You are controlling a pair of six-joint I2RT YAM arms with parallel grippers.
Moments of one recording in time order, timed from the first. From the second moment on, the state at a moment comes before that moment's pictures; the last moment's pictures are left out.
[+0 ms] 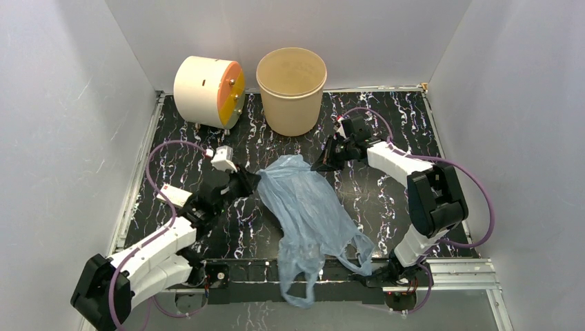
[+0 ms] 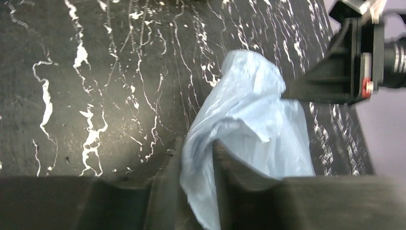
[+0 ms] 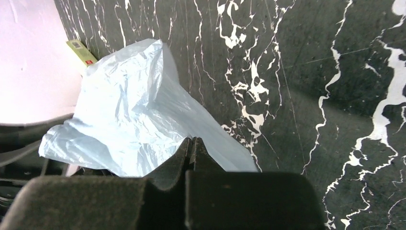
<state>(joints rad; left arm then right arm) -0.61 0.93 0.39 0.18 -0.15 -0.68 0.41 1.67 1.09 -0.32 -0.54 0.71</state>
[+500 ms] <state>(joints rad) -0.35 1.11 0.50 0.01 0.21 -0.68 0.41 1.43 0.66 -0.15 -0.38 1.02</state>
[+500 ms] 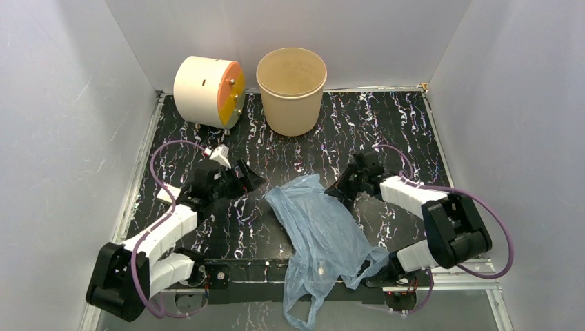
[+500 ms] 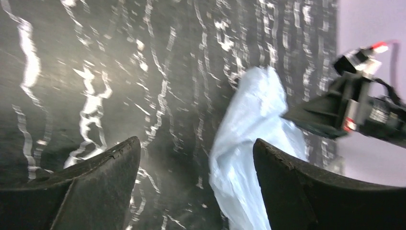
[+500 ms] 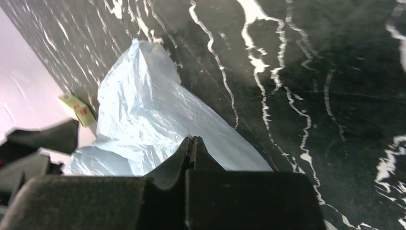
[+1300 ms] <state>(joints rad) -0.67 1.36 0.58 0.17 0.12 -0.98 0.41 1.30 0.66 -0.14 -0.21 1.10</state>
